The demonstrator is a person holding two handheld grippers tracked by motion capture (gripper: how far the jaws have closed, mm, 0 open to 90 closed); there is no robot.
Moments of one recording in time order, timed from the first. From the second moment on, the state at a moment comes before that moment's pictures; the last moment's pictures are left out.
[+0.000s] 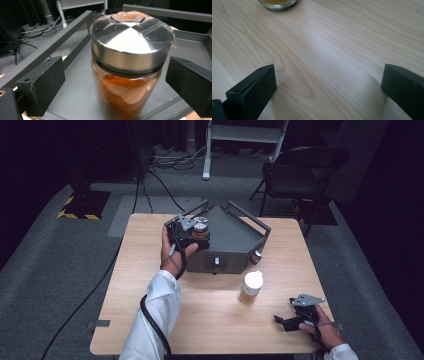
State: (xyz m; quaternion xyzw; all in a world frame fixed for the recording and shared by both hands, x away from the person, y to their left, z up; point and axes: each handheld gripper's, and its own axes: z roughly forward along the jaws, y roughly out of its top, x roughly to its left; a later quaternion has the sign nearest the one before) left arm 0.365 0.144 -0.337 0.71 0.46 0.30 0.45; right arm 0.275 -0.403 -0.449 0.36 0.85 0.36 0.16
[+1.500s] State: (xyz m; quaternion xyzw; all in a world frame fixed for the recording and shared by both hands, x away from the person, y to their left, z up) left arm 0.297 0.136 -0.366 0.77 0.37 0.33 0.40; right arm 0.275 -0.404 -0.449 0.36 0.85 0.36 0.16
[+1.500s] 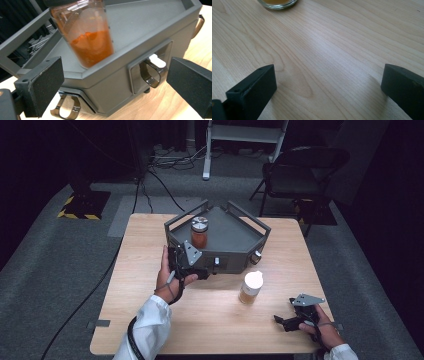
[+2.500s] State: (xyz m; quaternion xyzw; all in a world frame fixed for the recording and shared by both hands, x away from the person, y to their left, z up) left arm 0.264 0.135 -0.405 0.82 0.33 0.36 0.31; right arm 0.275 -0.404 -0.449 0.36 0.85 0.36 0.16
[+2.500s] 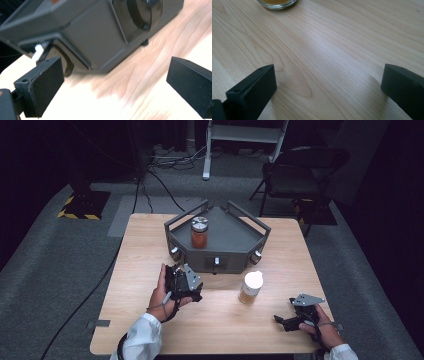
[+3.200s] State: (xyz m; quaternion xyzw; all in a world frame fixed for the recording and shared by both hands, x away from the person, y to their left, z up) left arm 0.255 0.144 -0.431 0.85 0.34 0.32 0.24; right arm 0.275 -0.406 -0.449 0.36 0.85 0.36 0.16
